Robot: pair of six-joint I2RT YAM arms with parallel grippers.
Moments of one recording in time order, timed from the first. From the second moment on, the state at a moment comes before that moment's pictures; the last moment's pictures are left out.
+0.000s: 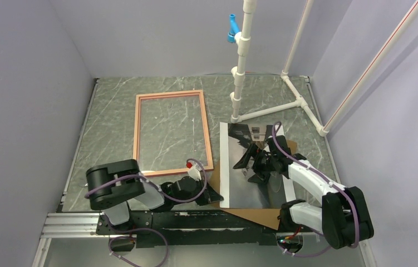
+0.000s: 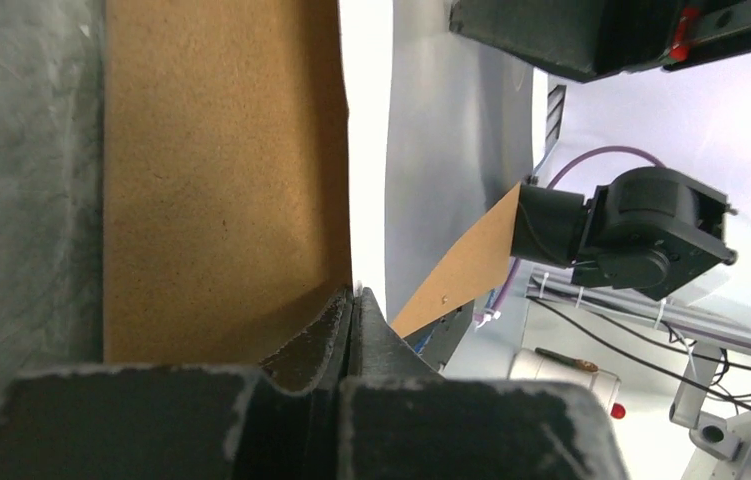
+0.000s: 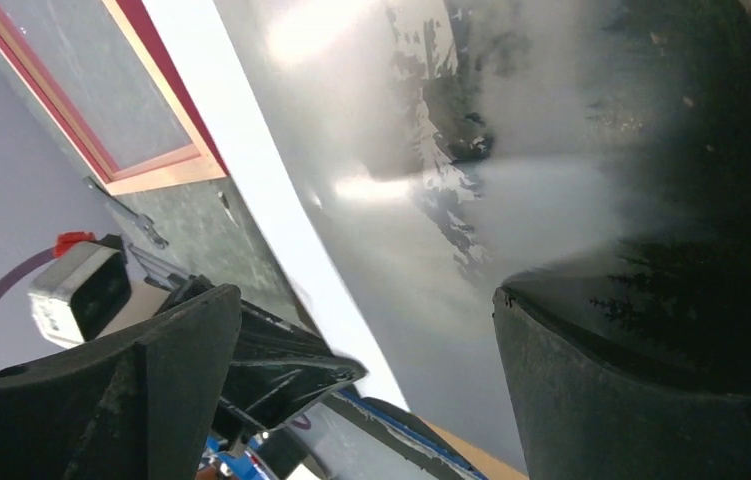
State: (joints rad) left arm -1.22 1.71 0.31 0.97 0.00 -1.35; right arm 0.26 1.15 0.46 -0.35 -0.47 0.87
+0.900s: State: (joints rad) left arm -1.21 0.38 0.21 -0.55 -0.35 -1.29; right arm 0.26 1.06 0.58 -0.53 -0.38 0.67
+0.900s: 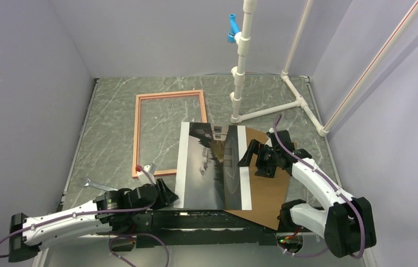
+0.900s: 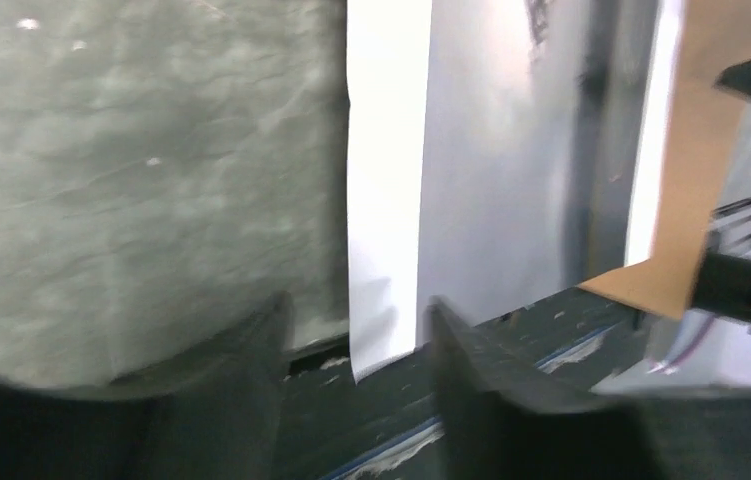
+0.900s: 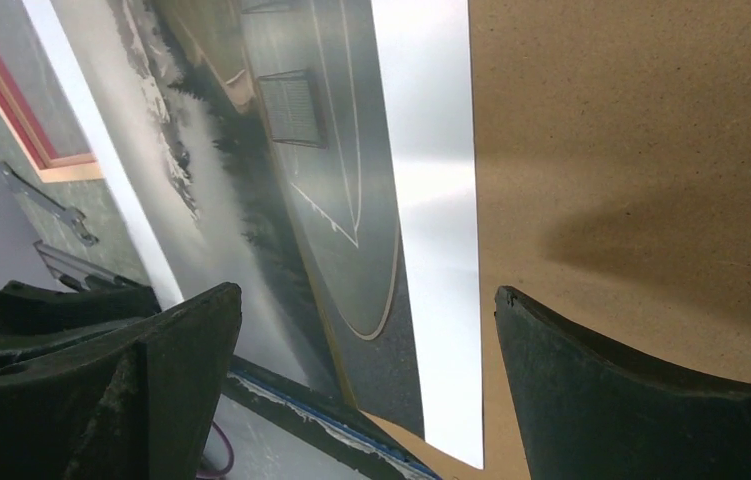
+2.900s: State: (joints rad) left arm -0.55 0.68 0.51 -0.45 0.16 -0.66; right arm 0.37 1.34 0.57 -0.19 -0.55 0.69
